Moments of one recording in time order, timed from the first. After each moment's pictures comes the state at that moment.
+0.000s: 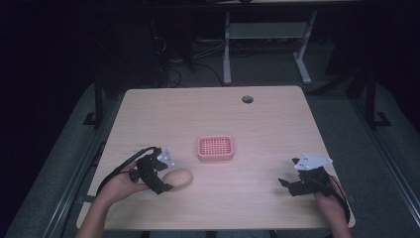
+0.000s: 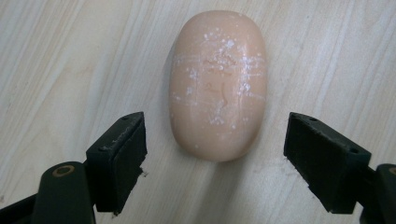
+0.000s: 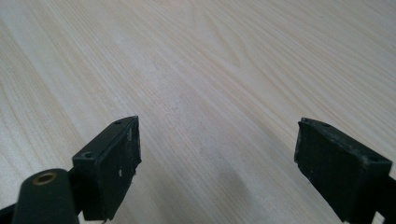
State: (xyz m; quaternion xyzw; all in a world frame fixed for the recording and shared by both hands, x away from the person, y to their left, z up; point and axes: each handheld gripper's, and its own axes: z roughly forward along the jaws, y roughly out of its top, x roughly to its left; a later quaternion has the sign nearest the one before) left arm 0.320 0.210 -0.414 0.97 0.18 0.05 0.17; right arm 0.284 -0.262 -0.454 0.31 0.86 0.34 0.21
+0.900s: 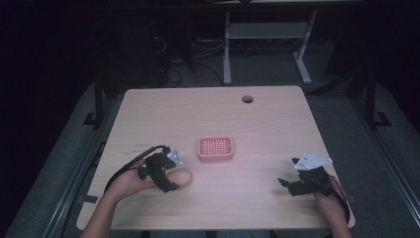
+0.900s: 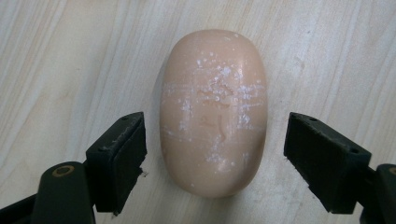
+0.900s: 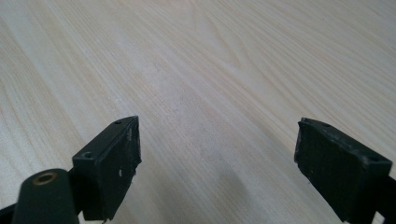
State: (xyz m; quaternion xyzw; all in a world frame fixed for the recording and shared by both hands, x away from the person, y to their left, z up) left arm 0.331 0.191 -0.423 0.97 0.16 0.03 0.16; right arm 0.284 -0.261 -0.453 0.31 0.86 0.34 0.21
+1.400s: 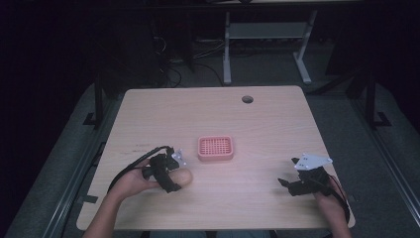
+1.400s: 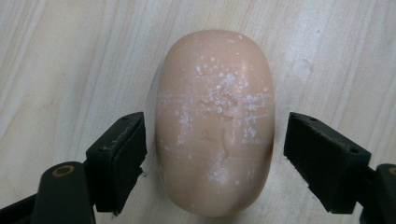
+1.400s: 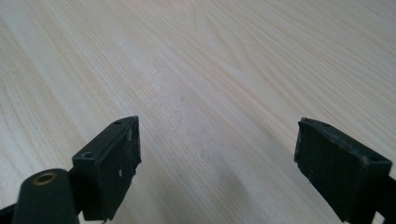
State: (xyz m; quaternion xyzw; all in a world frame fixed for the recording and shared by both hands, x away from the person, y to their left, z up) left arm 0.337 0.183 -0.433 0.98 0.16 0.02 0.15; right arm 0.284 -0.261 -0.453 0.31 0.86 0.34 0.21
